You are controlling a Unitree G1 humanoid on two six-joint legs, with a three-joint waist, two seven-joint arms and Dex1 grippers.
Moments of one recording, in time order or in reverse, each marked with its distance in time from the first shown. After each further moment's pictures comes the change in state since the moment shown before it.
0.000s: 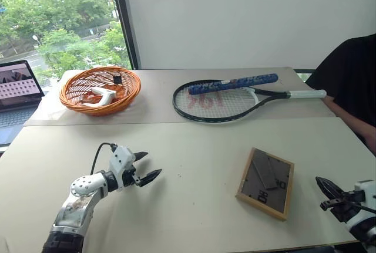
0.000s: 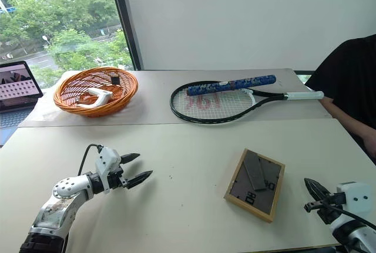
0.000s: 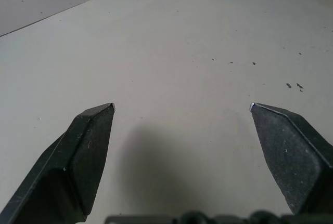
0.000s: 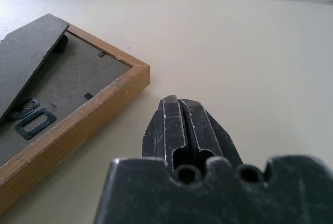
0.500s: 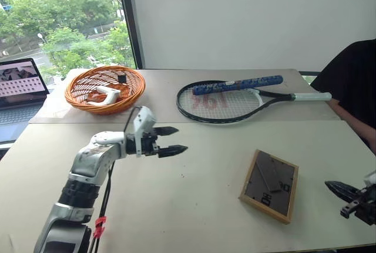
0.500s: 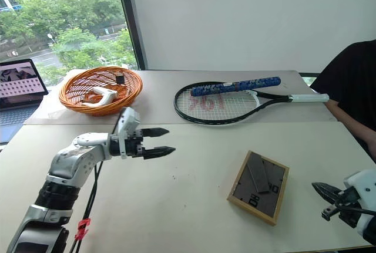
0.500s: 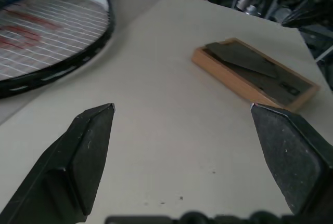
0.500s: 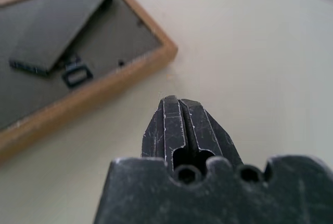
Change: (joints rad) left arm -0.508 -0.030 -0.195 0.053 -0.174 0.443 -0.273; right arm 0.180 -0.328 -0.113 -0.163 0.023 0.270 0.152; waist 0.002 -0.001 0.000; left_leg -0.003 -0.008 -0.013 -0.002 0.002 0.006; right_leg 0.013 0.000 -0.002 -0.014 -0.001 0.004
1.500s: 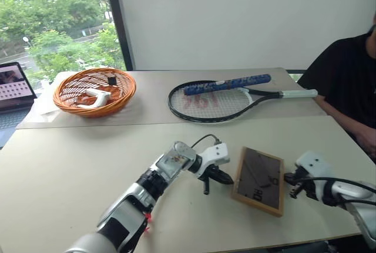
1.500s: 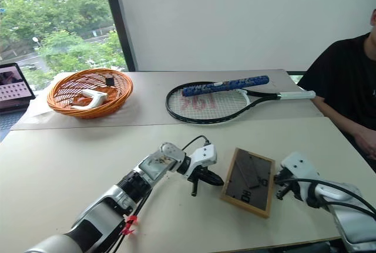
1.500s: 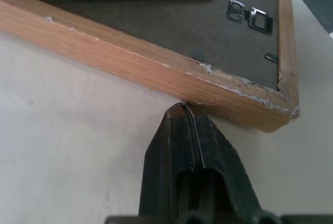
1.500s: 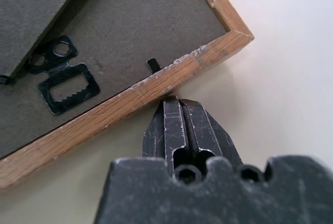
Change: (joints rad) left arm -0.155 -0.315 -0.364 0.386 0.409 -0.193 -0.071; right arm -0.590 -0.019 0.611 0.222 -0.292 0.109 0.016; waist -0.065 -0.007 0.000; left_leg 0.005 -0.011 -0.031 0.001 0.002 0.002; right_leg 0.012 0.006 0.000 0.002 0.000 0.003
